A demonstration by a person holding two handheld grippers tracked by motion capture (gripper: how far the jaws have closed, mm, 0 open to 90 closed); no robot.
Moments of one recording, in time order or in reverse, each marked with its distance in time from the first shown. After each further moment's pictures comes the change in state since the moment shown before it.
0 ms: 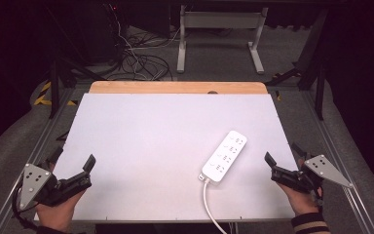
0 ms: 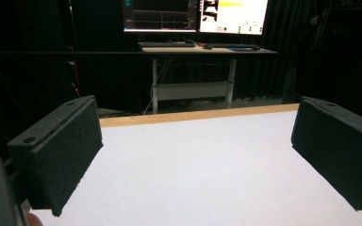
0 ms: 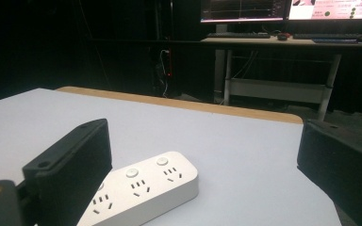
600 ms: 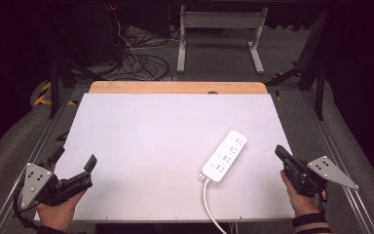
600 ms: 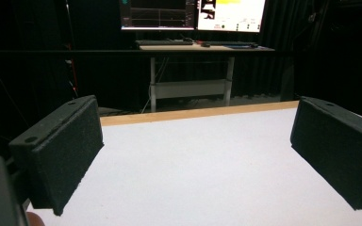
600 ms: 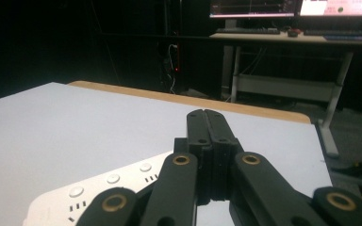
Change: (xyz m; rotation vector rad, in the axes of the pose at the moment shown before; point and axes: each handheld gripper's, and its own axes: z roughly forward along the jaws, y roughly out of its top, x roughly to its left) left arm -0.001 0.000 0.001 0.009 -0.007 0.009; right arm 0.006 0.014 -0.012 0.045 0.028 0.009
